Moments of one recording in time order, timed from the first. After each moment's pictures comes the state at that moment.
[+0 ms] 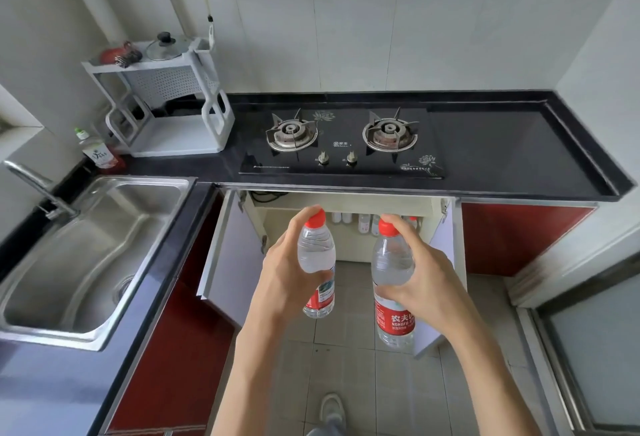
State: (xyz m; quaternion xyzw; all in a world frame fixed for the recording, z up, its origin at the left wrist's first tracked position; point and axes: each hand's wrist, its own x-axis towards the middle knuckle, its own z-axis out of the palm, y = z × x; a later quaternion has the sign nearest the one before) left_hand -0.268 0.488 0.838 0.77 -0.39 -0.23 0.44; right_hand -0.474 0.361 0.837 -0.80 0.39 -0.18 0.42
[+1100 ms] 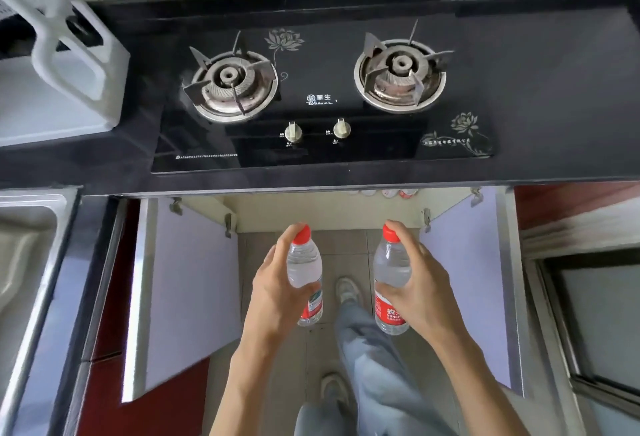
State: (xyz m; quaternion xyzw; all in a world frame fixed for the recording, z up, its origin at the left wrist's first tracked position) left_hand -0.108 0.269 0.625 0.80 -0.34 -0.35 0.36; right_hand -0.326 0.153 0.621 -0.74 0.52 -0.12 0.40
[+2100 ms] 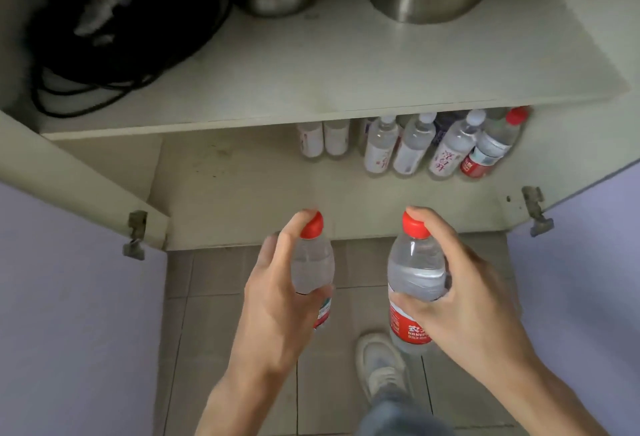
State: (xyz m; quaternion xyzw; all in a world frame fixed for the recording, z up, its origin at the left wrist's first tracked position) left_hand -0.058 0.195 0.153 0.76 -0.42 -0.27 0.42; right_hand -0.268 0.096 0.165 -0.78 0.48 -0.20 0.35
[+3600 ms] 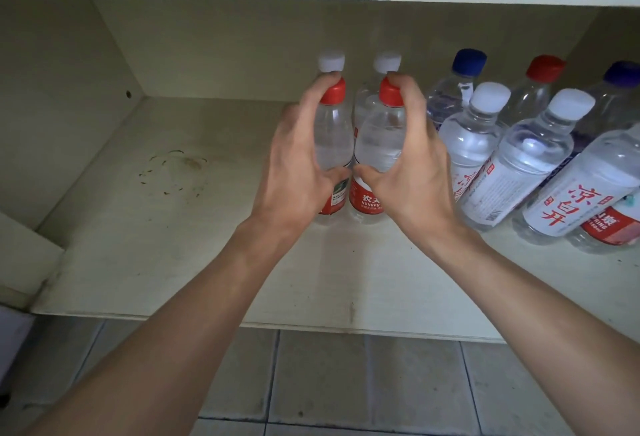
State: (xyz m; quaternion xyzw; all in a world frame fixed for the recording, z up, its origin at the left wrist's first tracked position) left_hand 0.088 -0.071 -0.050 0.65 -0.54 -0.06 0.53; right_hand -0.064 -0.153 -0.046 -0.82 0.34 -0.41 0.21
